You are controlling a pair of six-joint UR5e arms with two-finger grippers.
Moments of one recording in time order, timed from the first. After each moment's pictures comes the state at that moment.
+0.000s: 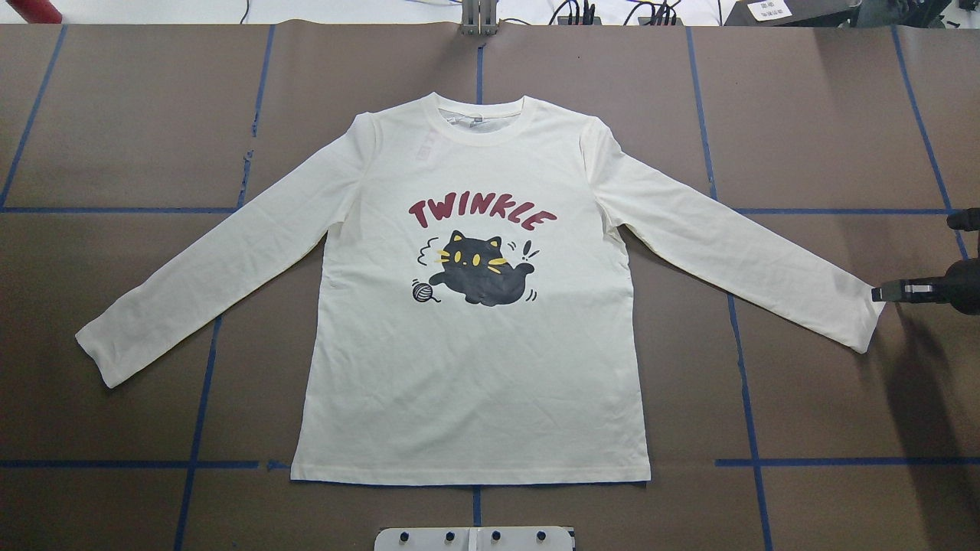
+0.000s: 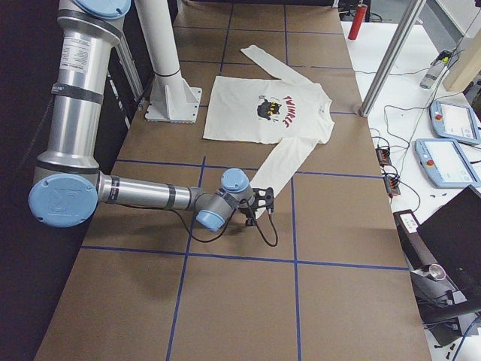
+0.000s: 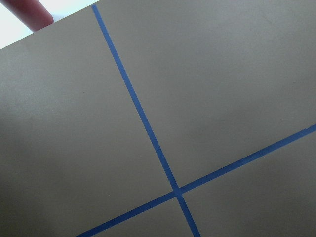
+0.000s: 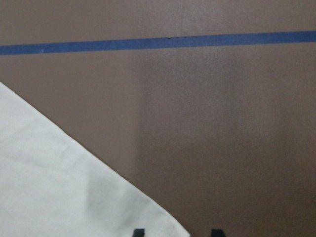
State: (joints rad) left arm -1.55 -1.66 -1.51 -1.92 -2.32 0.16; right arm 0.96 -1.77 1.52 -0.53 2.06 0.93
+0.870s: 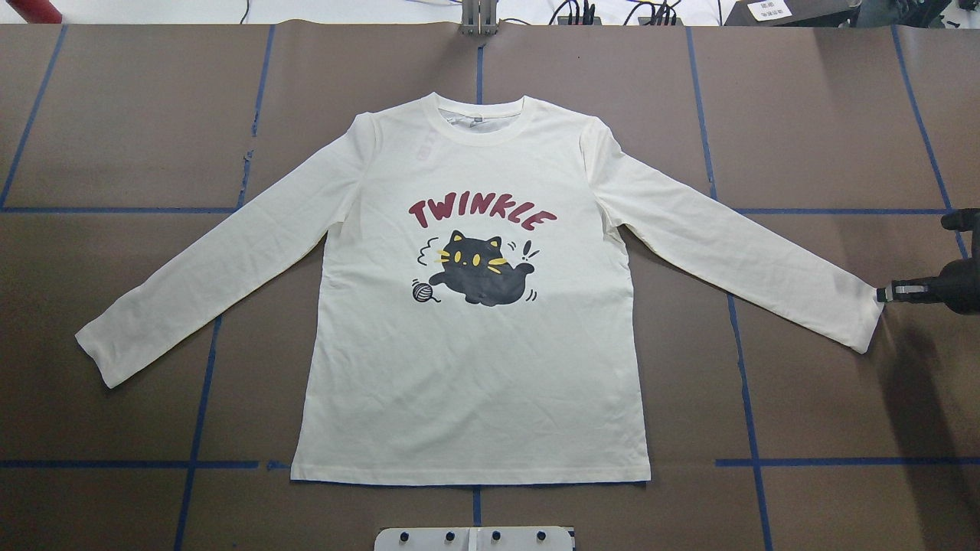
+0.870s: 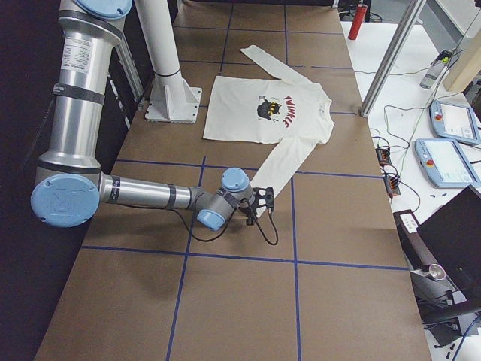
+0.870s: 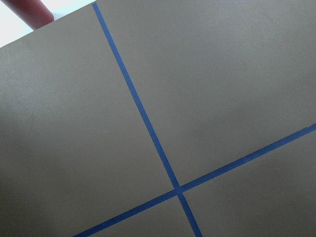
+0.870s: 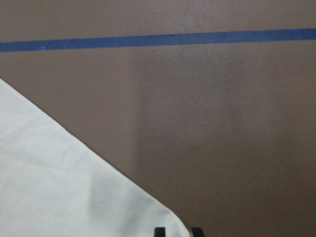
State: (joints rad) left arm -1.55 -1.66 -1.51 -1.92 -2.32 0.16; right arm 0.95 -1.76 1.52 -0.53 2.06 0.93
